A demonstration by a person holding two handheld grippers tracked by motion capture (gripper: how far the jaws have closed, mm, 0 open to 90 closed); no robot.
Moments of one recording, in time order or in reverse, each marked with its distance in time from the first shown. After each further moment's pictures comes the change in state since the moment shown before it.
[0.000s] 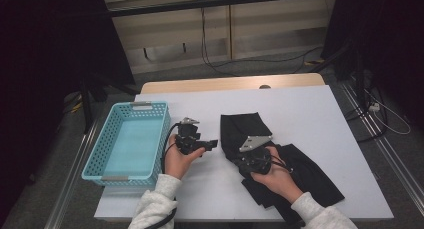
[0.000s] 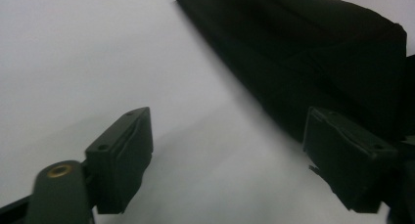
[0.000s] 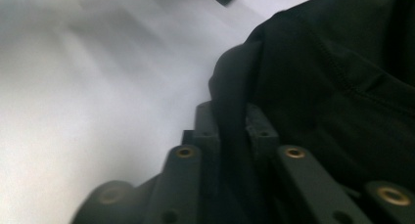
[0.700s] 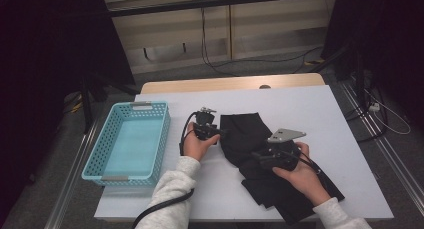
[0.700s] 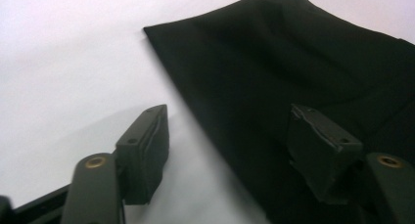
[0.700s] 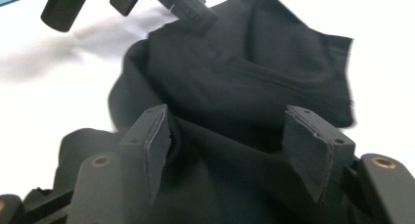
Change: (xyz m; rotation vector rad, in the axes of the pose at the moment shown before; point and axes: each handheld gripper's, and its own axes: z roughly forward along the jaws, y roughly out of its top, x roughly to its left) left arm -0.007 0.036 0.060 0.042 -0.010 0.017; right arm -0.031 -0.015 -0.060 -0.065 -0.186 0.109
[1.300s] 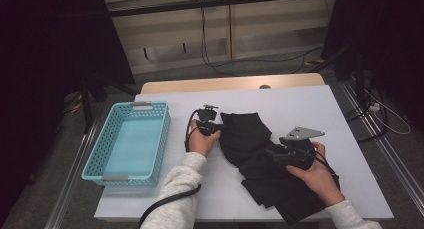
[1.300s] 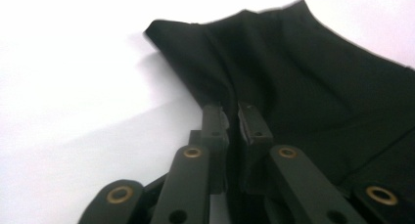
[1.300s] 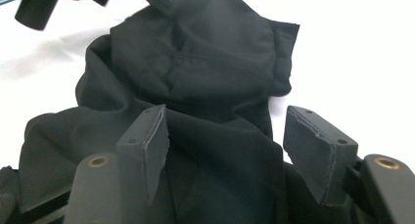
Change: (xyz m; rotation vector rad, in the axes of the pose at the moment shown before) left arm 0.002 0.009 -0.004 0.001 0.040 -0.097; right arm -0.024 -0.012 -0.023 -0.016 -0.051 0.056
